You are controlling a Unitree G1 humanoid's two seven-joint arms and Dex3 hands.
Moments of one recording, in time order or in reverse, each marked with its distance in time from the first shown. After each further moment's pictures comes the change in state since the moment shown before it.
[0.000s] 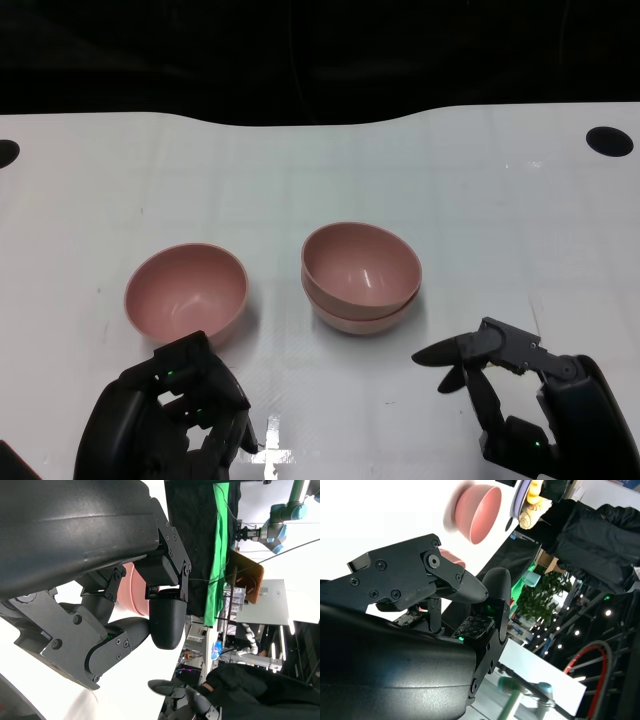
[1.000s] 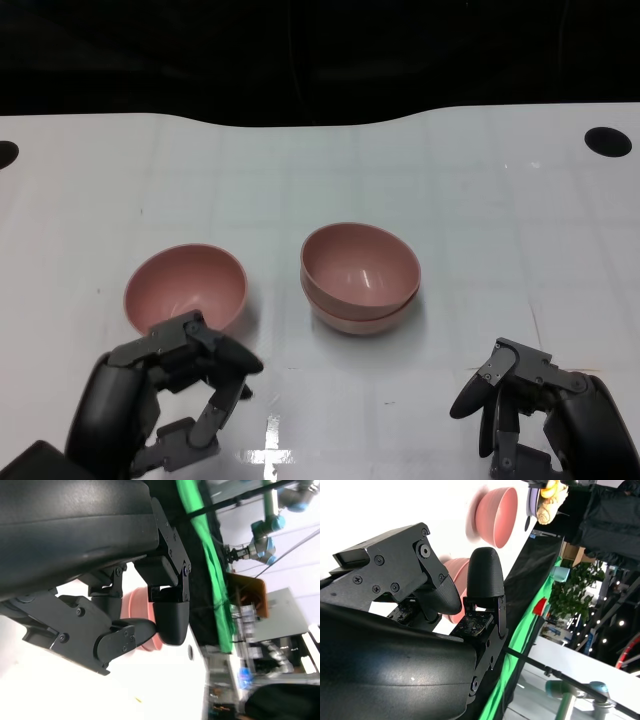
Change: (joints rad) left arm -0.044 0.032 0.014 -0.019 0.319 -0.127 0.182; right arm 0.066 0.086 -0.080 -0.003 0.080 0.130 0.128
